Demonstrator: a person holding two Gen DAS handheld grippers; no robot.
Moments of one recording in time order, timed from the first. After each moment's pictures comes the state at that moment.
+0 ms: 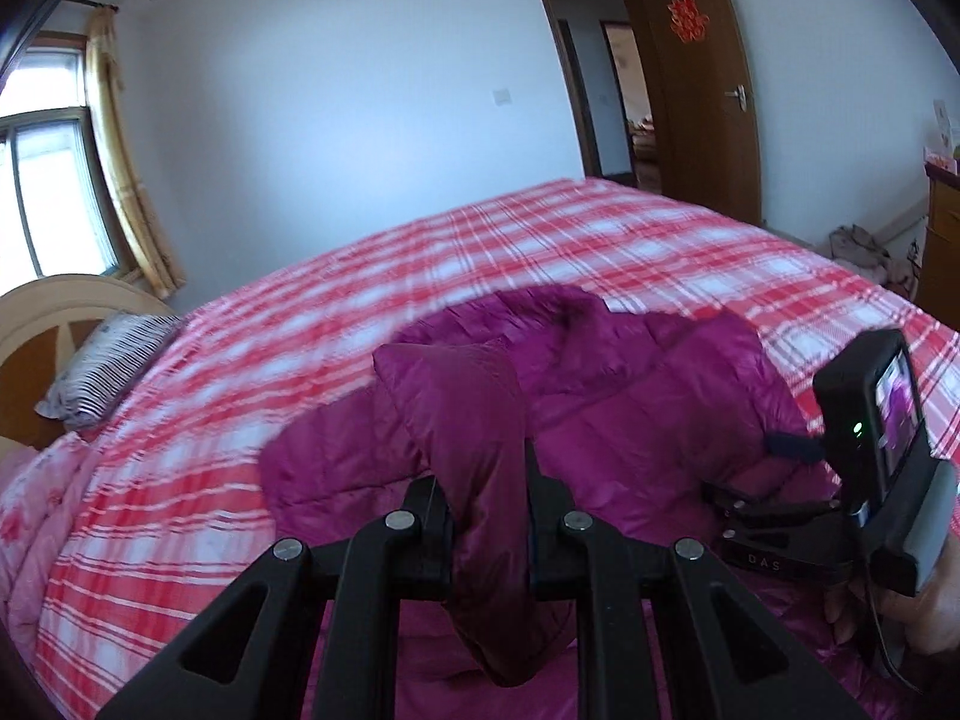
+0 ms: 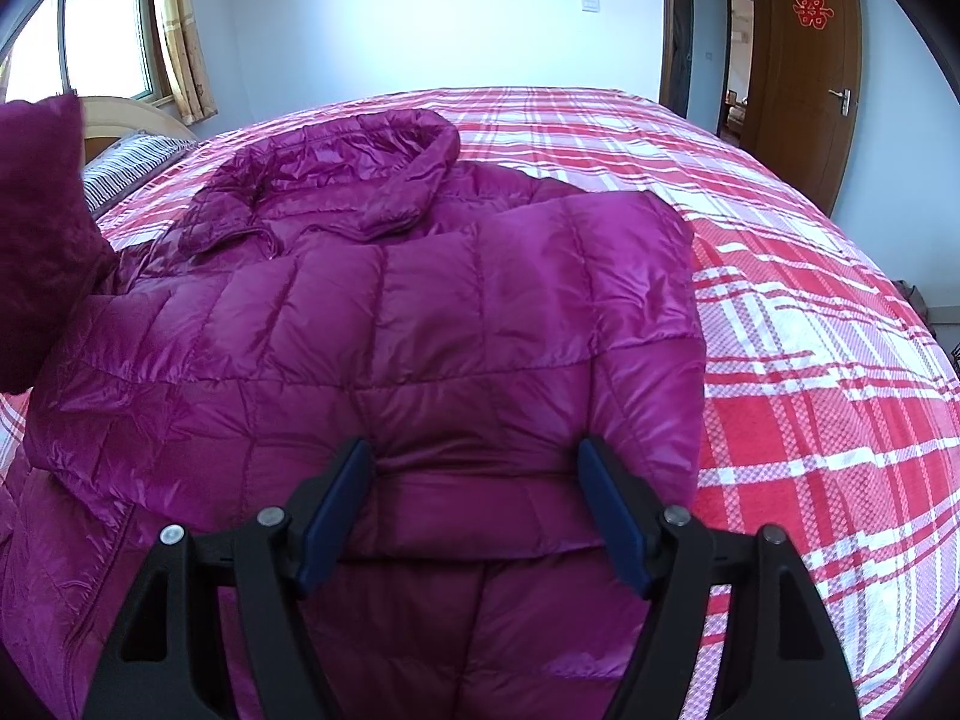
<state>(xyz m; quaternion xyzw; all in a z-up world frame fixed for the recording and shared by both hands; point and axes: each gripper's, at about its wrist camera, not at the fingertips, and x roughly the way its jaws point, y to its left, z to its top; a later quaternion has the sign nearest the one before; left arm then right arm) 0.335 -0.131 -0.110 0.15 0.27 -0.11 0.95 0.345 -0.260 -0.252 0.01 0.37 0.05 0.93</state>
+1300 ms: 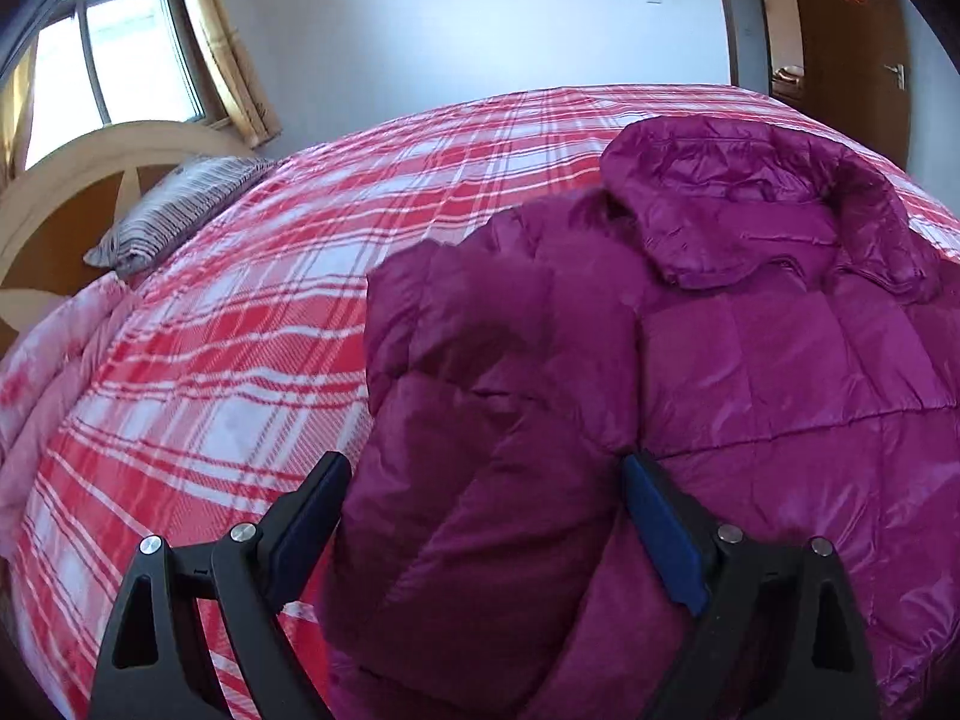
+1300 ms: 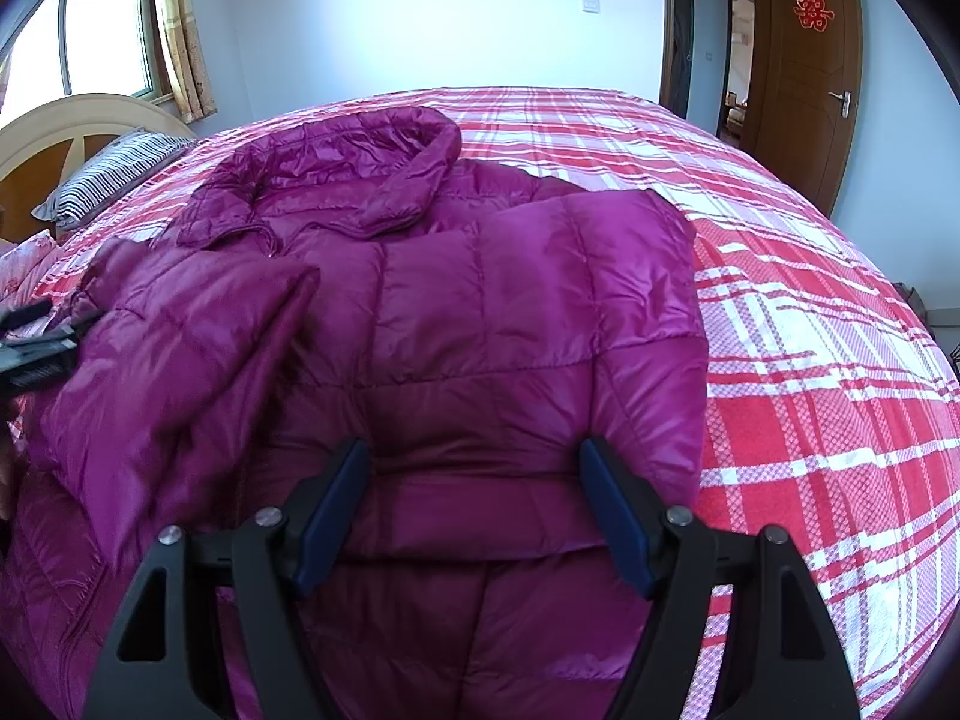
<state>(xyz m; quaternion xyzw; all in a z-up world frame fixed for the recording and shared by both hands) 0.447 -0.010 -0.218 0.09 0.38 0.05 0.92 0.347 -0.258 -0.254 0.01 0.37 0.05 0.93</state>
